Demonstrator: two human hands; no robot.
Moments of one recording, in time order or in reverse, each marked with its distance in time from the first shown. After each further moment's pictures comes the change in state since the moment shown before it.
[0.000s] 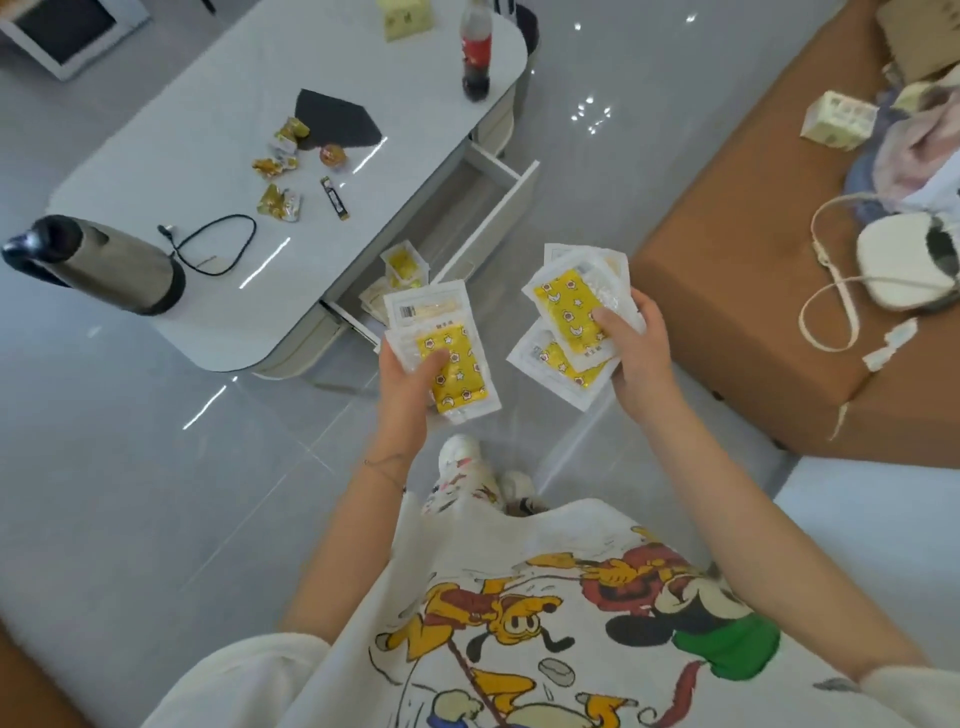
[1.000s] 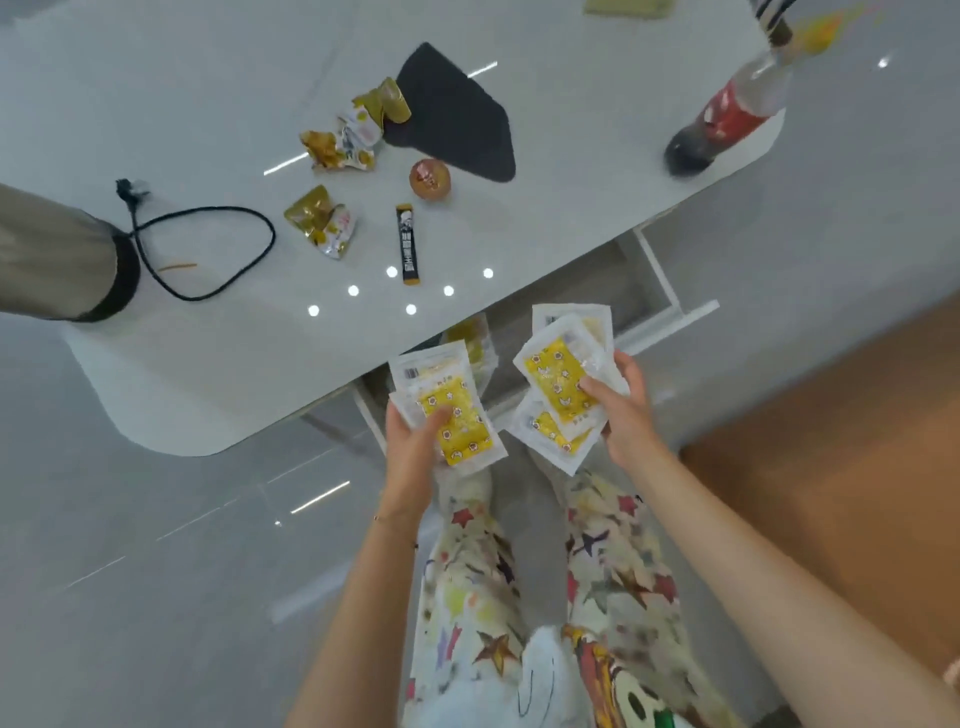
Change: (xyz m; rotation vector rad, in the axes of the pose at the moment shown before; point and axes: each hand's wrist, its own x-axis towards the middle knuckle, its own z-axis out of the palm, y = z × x) left_hand 0.416 -0.037 -0.058 -0.278 0.394 -0.299; right_hand 0.427 0.097 0.250 -0.446 -0.151 0.326
